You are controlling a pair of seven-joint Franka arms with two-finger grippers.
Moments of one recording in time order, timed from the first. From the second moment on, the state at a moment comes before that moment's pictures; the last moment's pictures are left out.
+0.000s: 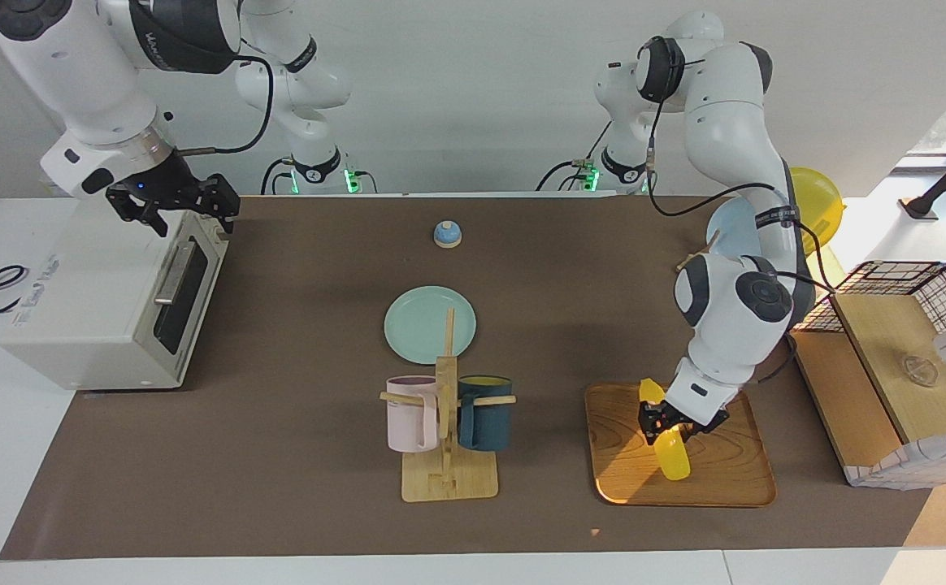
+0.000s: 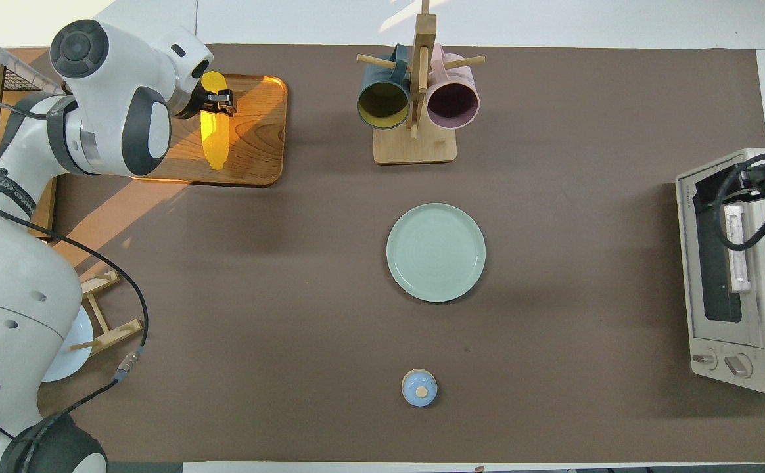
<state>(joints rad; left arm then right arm) -0.17 0.70 -0.04 -1.35 -0.04 2.28 -0.10 -0.01 0.07 -0.02 -1.50 -0.03 1.46 -0.09</state>
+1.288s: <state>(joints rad) -0.12 0.39 -0.04 -1.34 -0.02 1.83 -0.13 0.00 0.06 -0.02 -1.50 -0.03 1.41 -0.09</state>
